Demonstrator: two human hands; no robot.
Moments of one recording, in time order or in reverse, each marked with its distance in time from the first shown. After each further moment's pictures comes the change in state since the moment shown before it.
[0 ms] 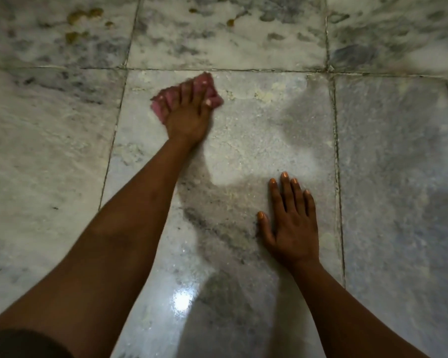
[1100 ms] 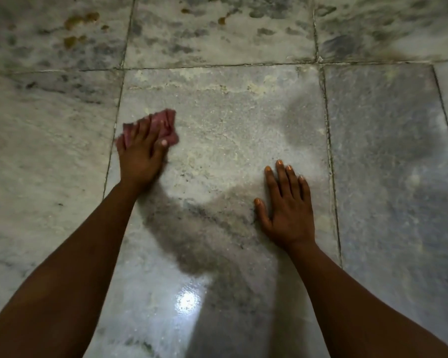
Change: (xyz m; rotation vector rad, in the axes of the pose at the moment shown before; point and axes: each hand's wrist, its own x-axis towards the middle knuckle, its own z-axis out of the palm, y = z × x) left_hand -0.090 -0.097 -0.008 -0.001 0.071 0.071; right_hand 0.001 0.001 0.002 -0.008 0.031 -0.010
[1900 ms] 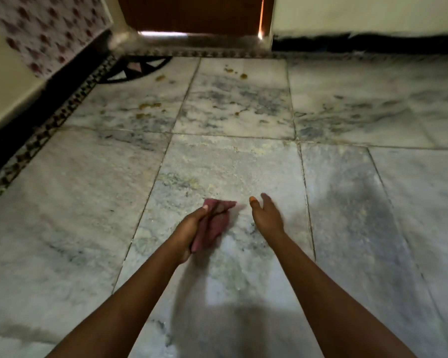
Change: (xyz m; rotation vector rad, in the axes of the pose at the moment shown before) left_hand -0.177 0.105 -0.083 -1.569 -0.518 -0.256; right_hand -0.010 -0.069 -0.085 0.732 -0.163 0.399
